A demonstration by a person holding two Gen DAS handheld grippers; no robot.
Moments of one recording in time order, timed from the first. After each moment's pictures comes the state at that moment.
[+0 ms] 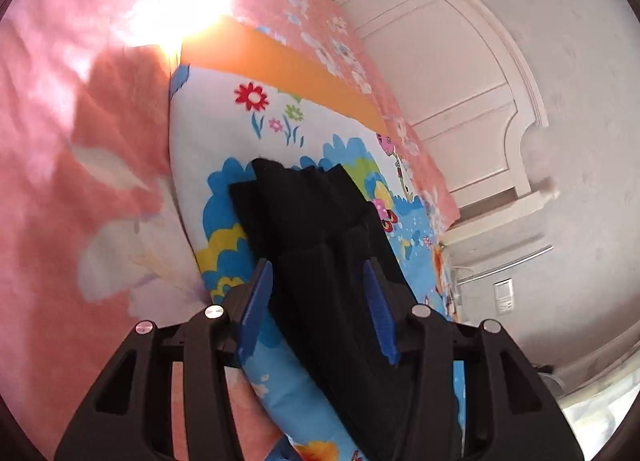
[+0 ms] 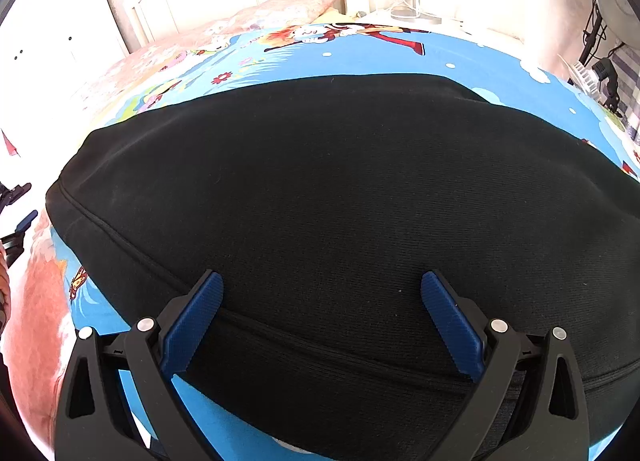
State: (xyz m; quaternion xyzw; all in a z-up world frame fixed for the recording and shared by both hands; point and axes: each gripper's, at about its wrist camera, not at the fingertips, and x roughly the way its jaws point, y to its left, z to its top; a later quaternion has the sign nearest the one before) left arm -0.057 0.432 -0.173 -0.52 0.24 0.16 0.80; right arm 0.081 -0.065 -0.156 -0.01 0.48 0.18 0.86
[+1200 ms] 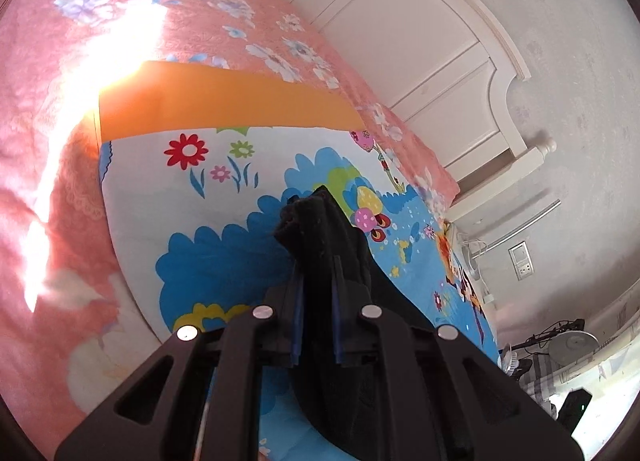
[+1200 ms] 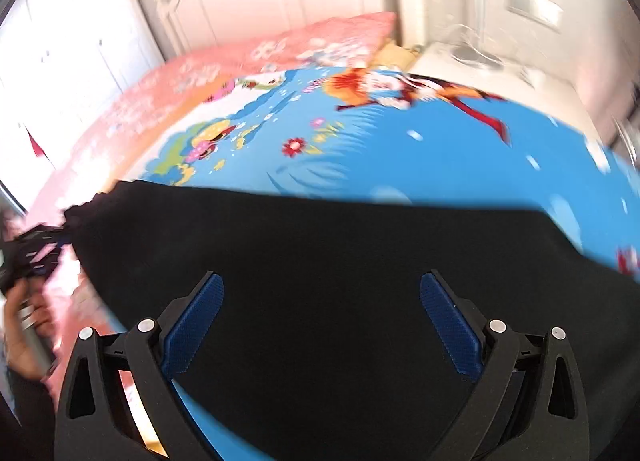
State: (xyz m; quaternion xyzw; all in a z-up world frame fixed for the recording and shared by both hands) left arm -0.008 0.436 -0.137 -0.40 0.27 0.12 0.87; right arm 0.159 0.042 -0.090 -0.02 0.46 0.24 0.85
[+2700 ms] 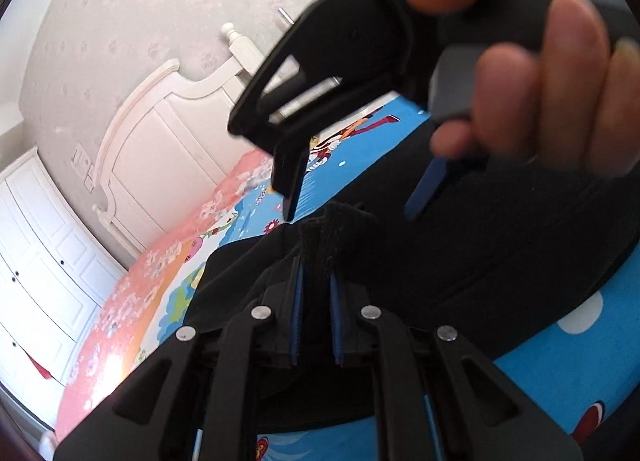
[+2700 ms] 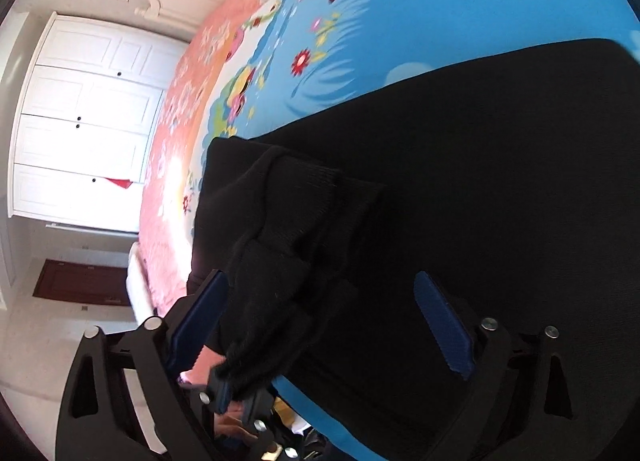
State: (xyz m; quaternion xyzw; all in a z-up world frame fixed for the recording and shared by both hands) left arm -0.041 -0.009 -0.152 0.32 0.23 0.03 0.92; right arm 0.204 -0.010 -0.144 0.21 0.65 0.35 0.64
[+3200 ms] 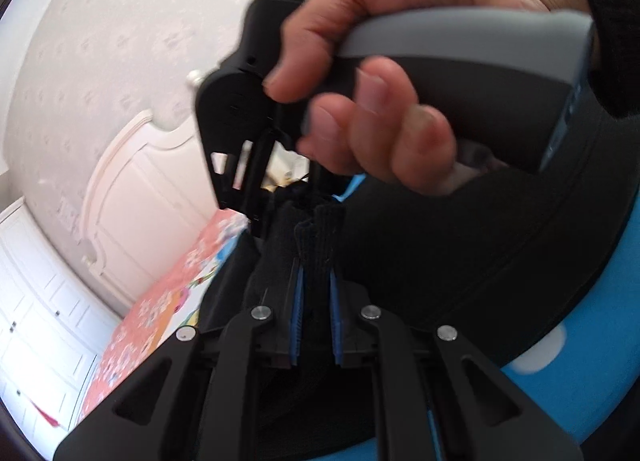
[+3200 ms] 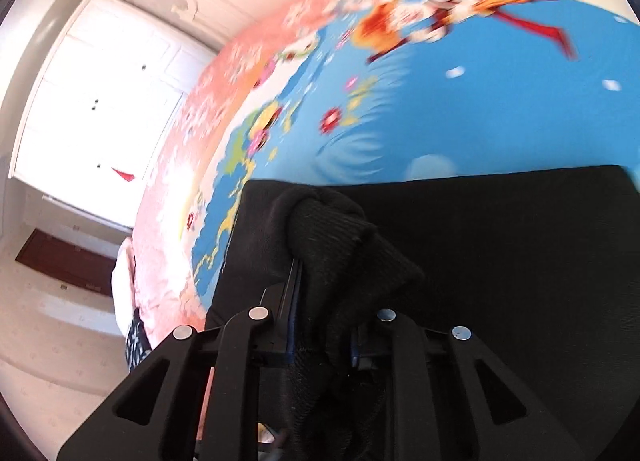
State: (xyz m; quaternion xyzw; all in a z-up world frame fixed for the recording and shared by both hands) left arm -0.043 -0.060 -0.159 0.37 0.19 -0.04 0.91; right arm 0.216 -0.030 -0.103 0.17 0.57 0.37 0.71
